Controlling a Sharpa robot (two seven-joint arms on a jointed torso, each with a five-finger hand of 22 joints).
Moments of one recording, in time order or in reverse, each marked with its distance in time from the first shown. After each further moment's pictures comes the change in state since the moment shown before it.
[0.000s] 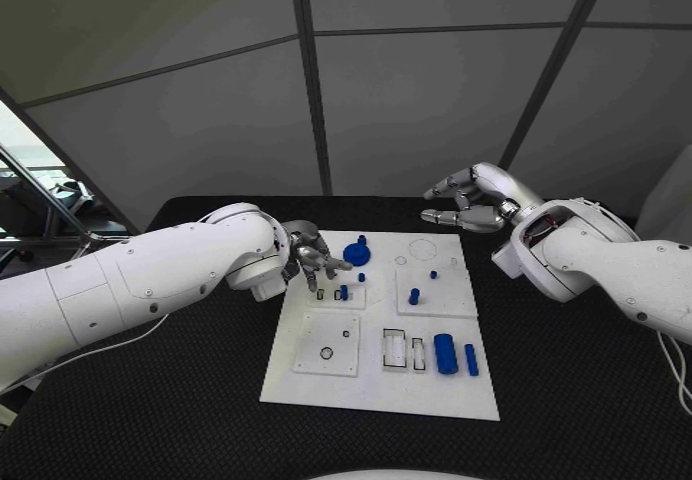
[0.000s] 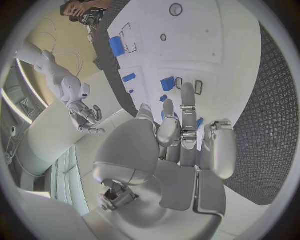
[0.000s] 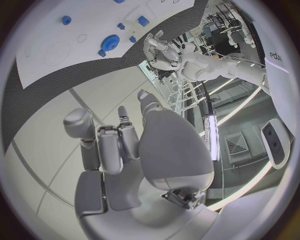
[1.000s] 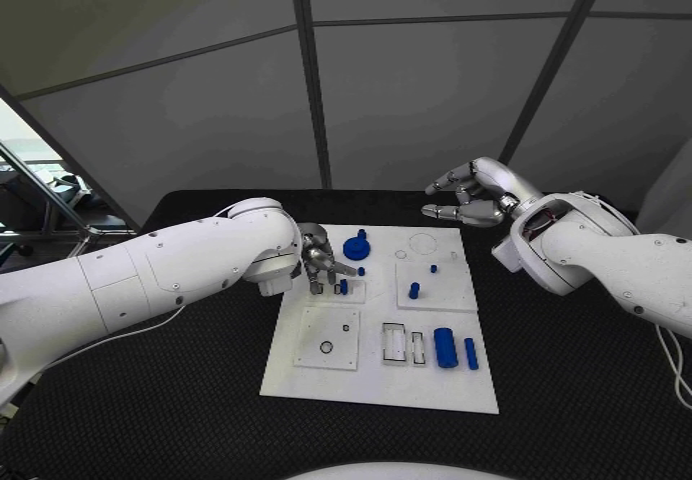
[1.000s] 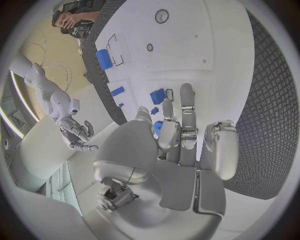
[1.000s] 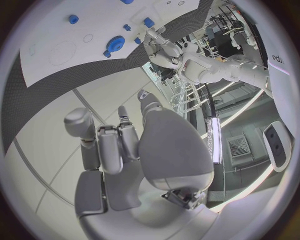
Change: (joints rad) left arm 0.013 0.079 -0.029 -0.063 -0.064 0.102 -0.078; left_hand -0.014 0.014 -0.026 0.004 0.000 -0.018 0.000 0.045 0.053 0.031 -0.001 0.061 0.055 0.004 -0.003 -0.014 0.020 -0.012 0.000 0.000 0.012 0.000; right arm 0.000 0.007 0.000 -0.012 -0.023 0.002 -0.027; right_hand 0.000 0.000 -0.005 0.000 0.004 0.000 0.000 0.005 0.000 0.000 0.000 -0.006 0.000 0.000 0.000 -0.005 0.000 0.016 -0.003 -0.003 -0.008 -0.008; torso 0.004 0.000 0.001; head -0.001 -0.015
